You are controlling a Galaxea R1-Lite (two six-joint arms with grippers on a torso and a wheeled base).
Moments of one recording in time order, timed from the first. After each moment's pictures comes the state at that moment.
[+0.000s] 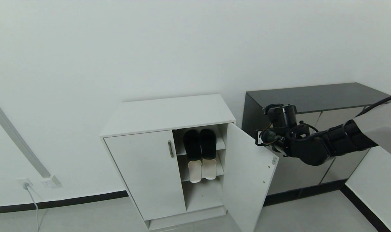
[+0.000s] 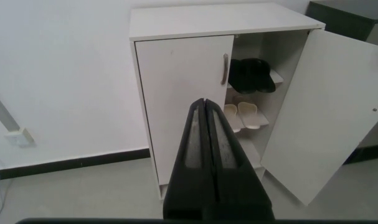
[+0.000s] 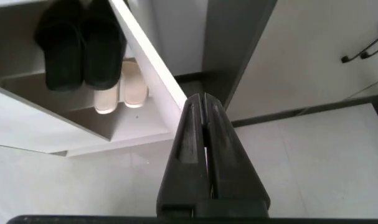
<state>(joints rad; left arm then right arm) 0.00 0.00 0.00 0.00 0.04 0.01 0.44 2.12 -1.26 -0.41 -0.38 0.23</state>
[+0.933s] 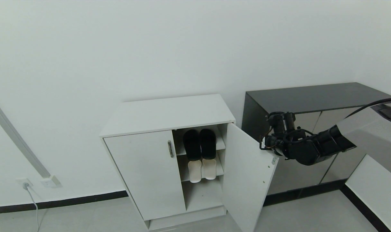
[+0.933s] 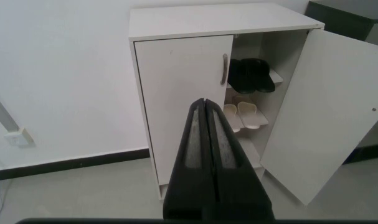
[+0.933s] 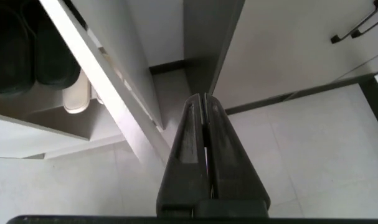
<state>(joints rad) 0.00 0.00 0.00 0.00 0.04 0.01 0.38 2.23 -1.31 -0.41 -0.37 0.23</state>
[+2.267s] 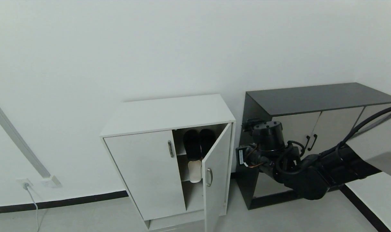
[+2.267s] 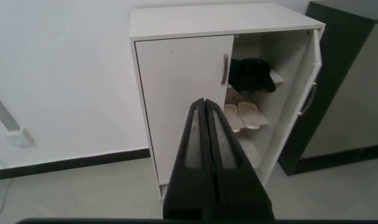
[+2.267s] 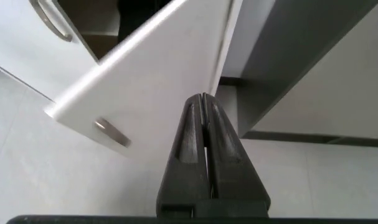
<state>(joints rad) 0.00 0.00 0.00 0.00 0.04 0.01 0.66 2.06 -1.05 -0.62 -0.36 0.16</state>
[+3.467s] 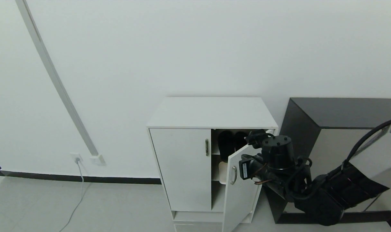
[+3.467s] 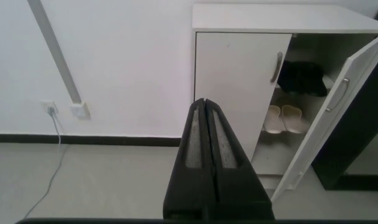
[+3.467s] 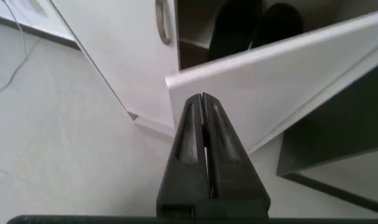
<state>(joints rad) 0.00 0.00 0.00 0.00 0.04 0.01 0.68 2.04 -0.82 -0.88 -0.32 0.12</state>
